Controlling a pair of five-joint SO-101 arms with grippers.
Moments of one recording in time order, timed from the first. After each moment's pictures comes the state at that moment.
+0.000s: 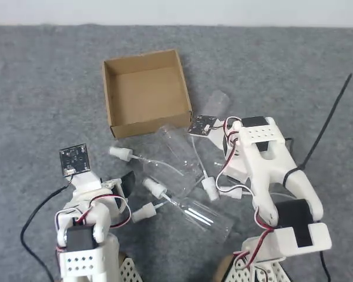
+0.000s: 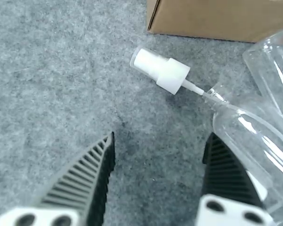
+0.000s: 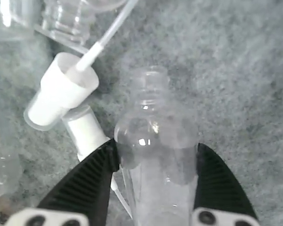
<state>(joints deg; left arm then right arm) -12.0 -103.4 97.0 72.0 15.2 -12.0 0.8 31.0 69.3 53.3</state>
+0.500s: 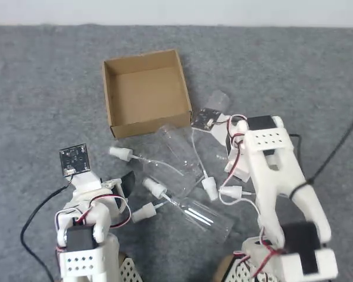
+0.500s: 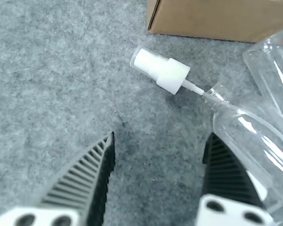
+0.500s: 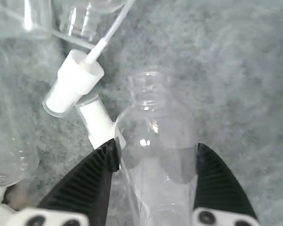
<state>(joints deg) -12.0 -103.4 97.0 72.0 15.2 -12.0 -12.0 31.0 75.8 48.7</state>
